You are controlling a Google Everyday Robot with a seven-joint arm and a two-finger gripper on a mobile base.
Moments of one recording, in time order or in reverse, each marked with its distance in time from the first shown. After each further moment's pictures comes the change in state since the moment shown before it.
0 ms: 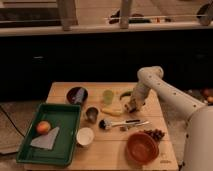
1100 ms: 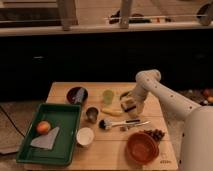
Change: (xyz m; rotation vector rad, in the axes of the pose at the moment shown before) arm 0.005 -0.002 0.046 -0.021 -0.002 0.060
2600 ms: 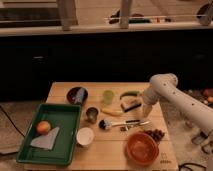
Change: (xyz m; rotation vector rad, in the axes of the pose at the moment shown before) arm 0.015 0.041 -0.045 0.123 -0.035 0.353
